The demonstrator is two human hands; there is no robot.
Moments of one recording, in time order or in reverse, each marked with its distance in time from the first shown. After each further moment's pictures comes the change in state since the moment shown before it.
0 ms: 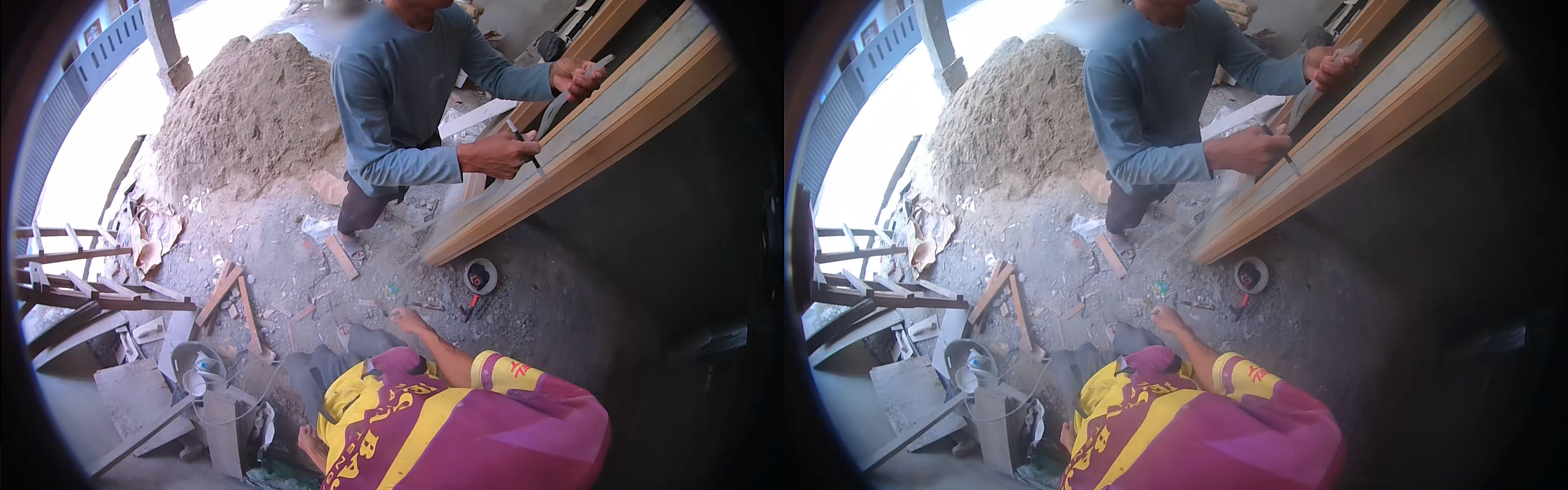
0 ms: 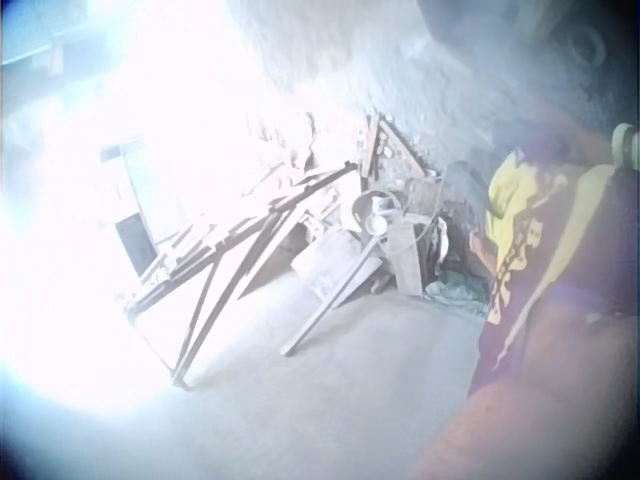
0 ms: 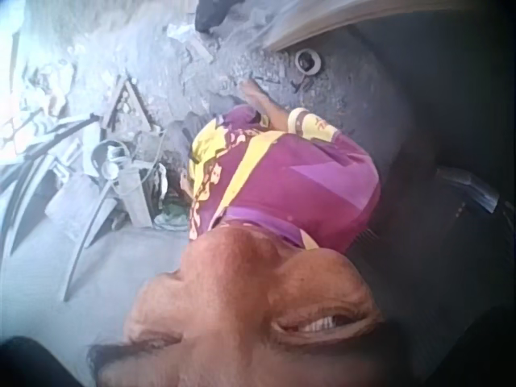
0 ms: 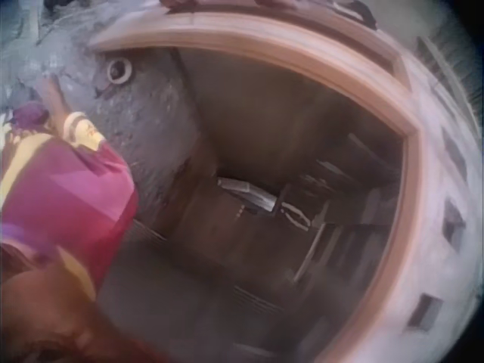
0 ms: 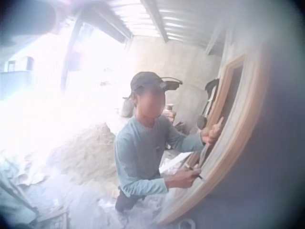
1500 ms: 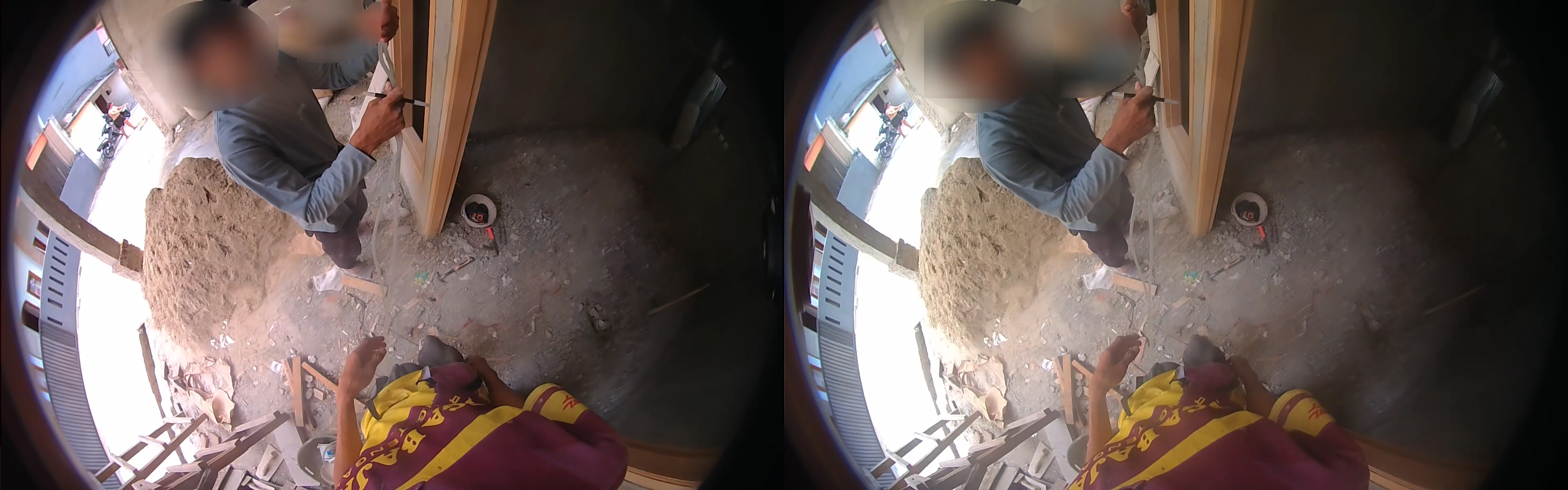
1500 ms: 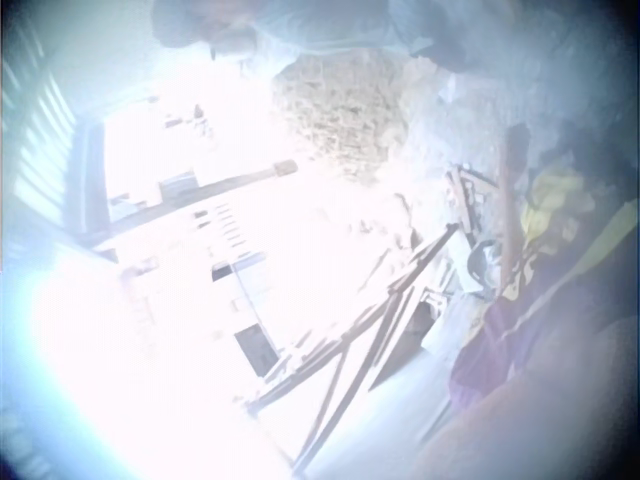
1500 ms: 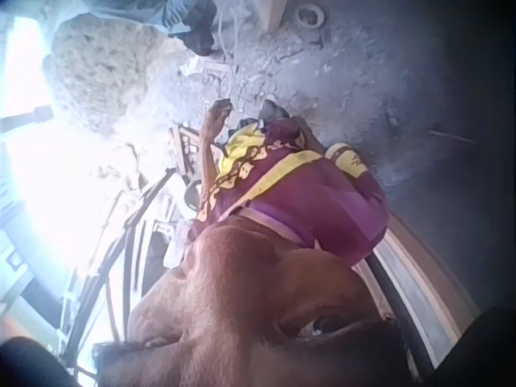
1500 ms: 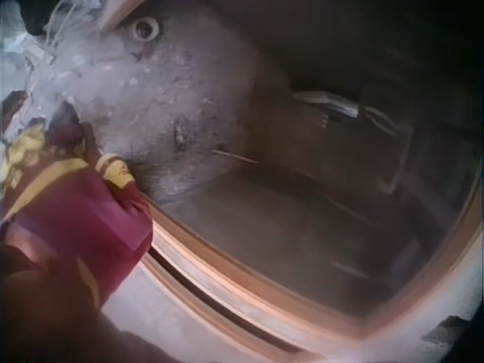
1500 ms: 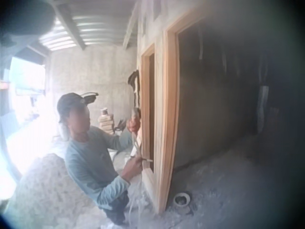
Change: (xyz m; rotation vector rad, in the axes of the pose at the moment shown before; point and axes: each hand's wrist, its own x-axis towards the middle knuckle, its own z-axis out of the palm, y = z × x) left_hand 0.069 0.496 0.089 0.511 -1.388 0.717; right_hand -0.174 0.070 0.289 0.167 0.241 0.358
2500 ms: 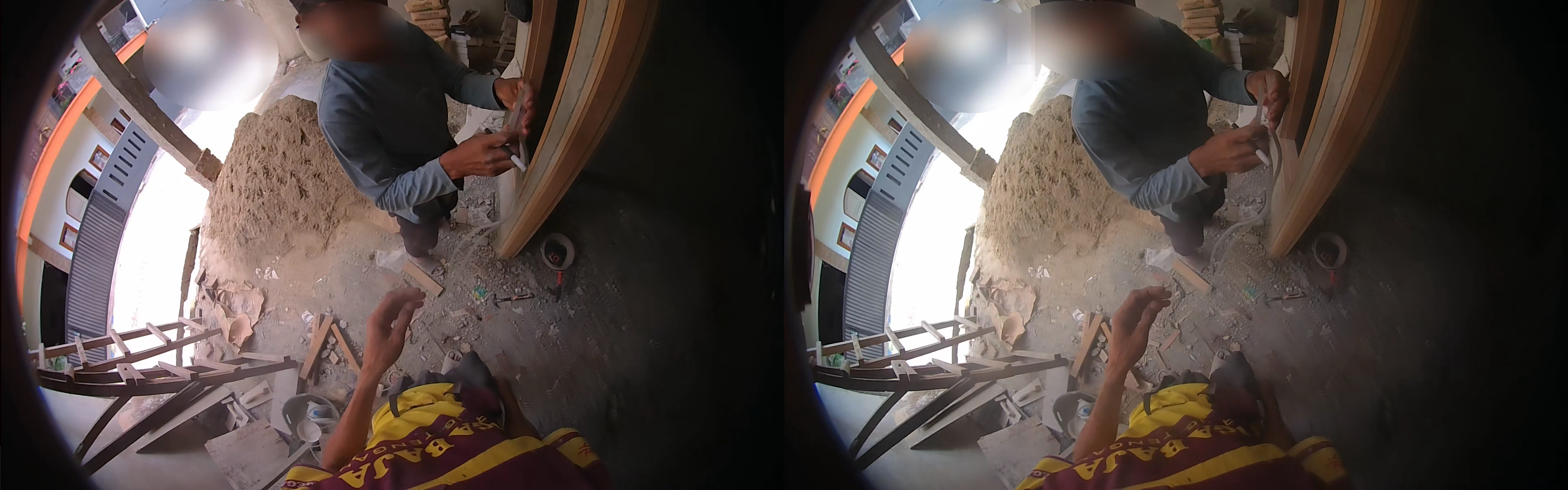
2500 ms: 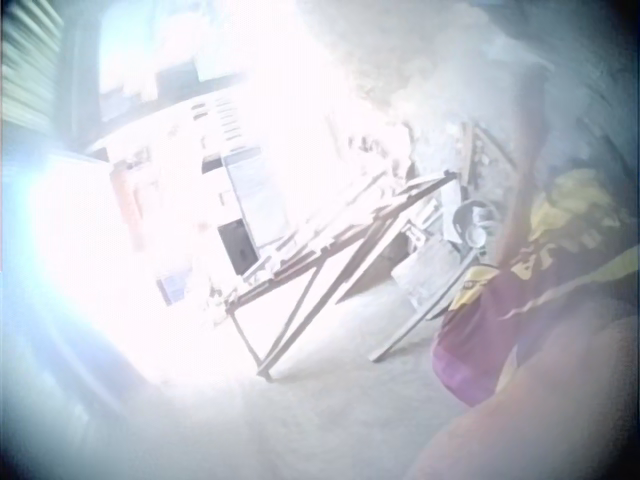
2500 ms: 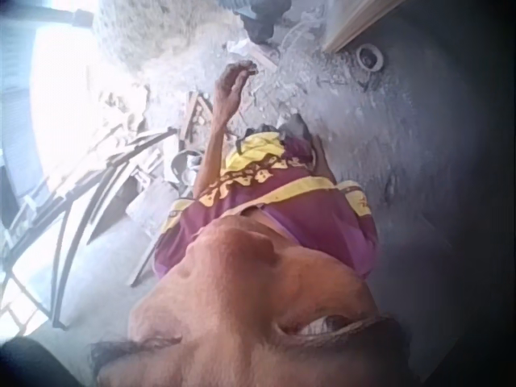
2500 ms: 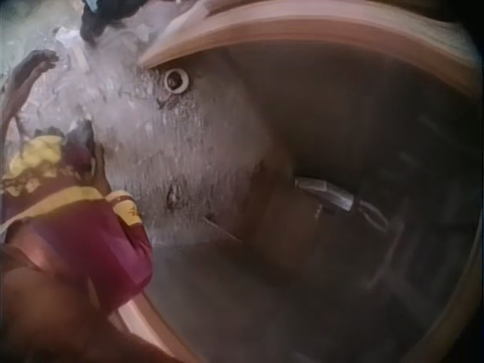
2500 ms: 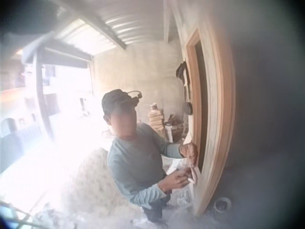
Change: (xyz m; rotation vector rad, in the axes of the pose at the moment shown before) left_hand 0.051 0.155 0.001 -0.214 0.500 0.255; right_hand 0.066 0.013 -0.066 0.187 0.034 0.030
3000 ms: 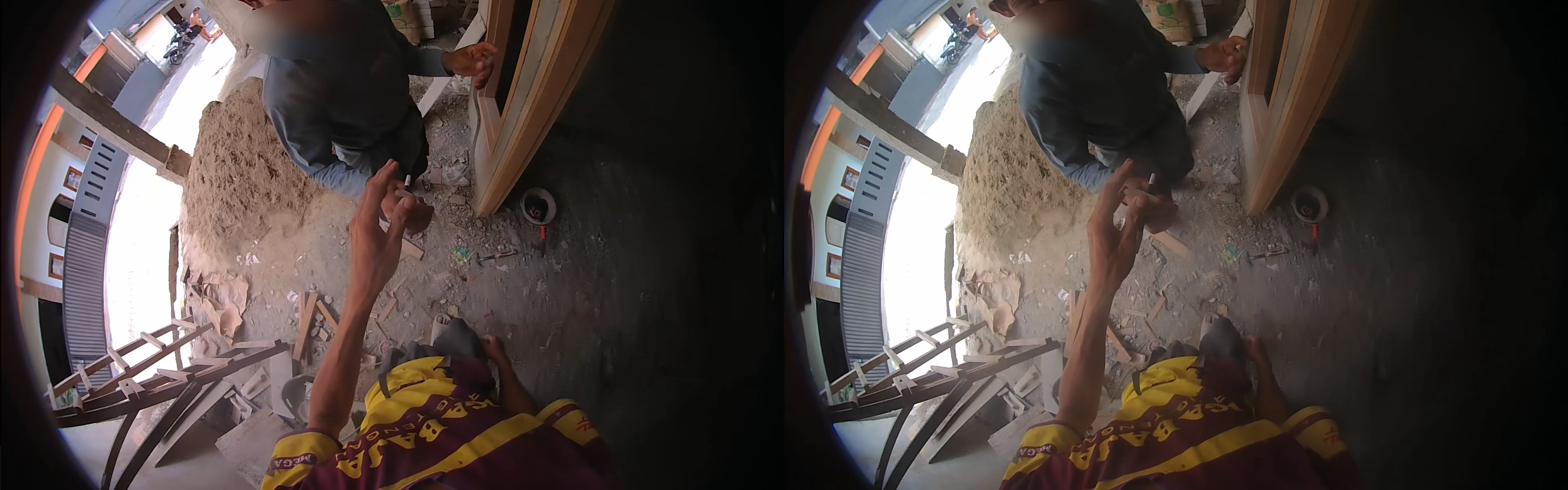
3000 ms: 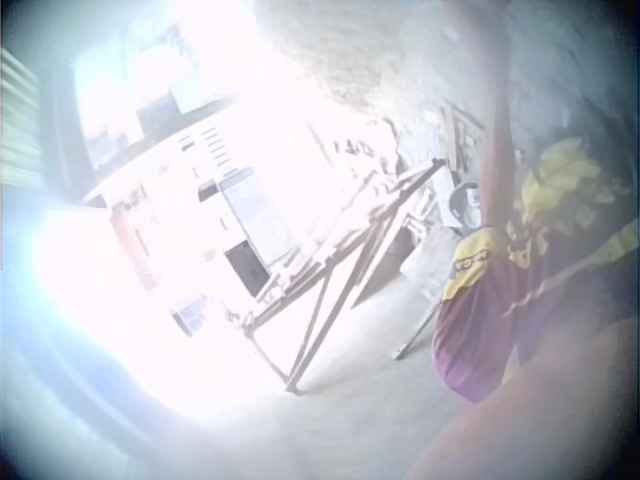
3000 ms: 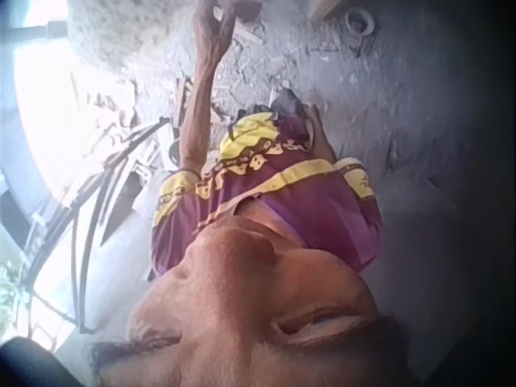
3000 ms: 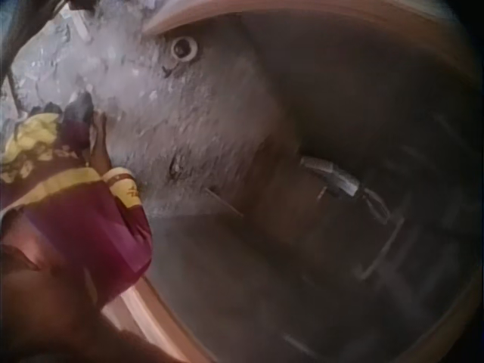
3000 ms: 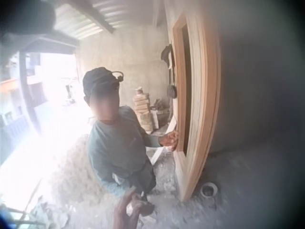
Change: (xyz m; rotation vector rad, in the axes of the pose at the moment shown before) left_hand 0.104 0.051 0.050 0.396 0.132 0.383; right_hand -0.012 -0.024 -0.027 0.071 -0.003 0.096
